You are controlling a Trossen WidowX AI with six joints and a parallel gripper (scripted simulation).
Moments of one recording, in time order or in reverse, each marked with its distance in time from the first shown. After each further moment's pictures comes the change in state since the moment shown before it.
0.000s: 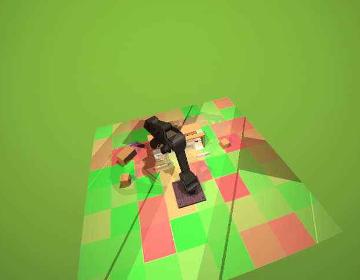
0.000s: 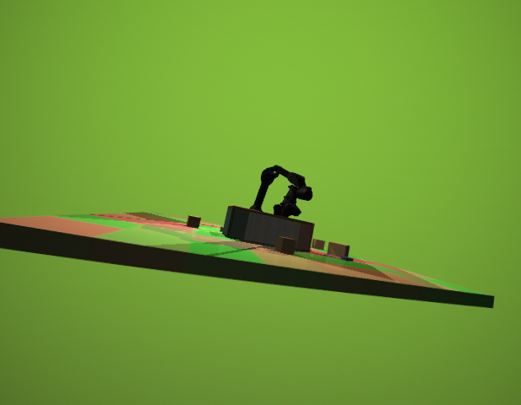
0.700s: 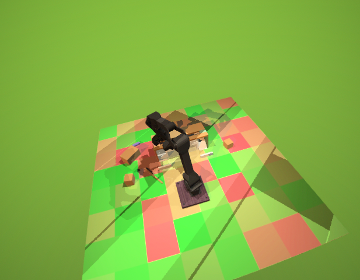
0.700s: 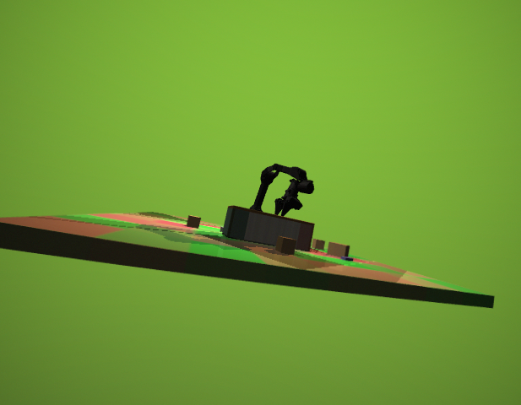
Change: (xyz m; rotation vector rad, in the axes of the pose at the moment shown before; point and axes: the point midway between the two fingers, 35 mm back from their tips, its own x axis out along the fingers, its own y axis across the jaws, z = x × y) arm -0.033 0.001 -0.010 0.000 0.000 0.000
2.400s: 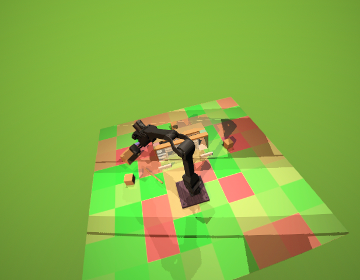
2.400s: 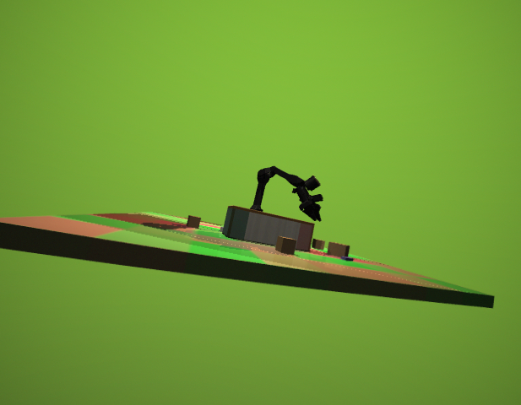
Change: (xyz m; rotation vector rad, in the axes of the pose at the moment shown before) arm -0.073 -0.026 0.164 0.907 -0.974 -0.063
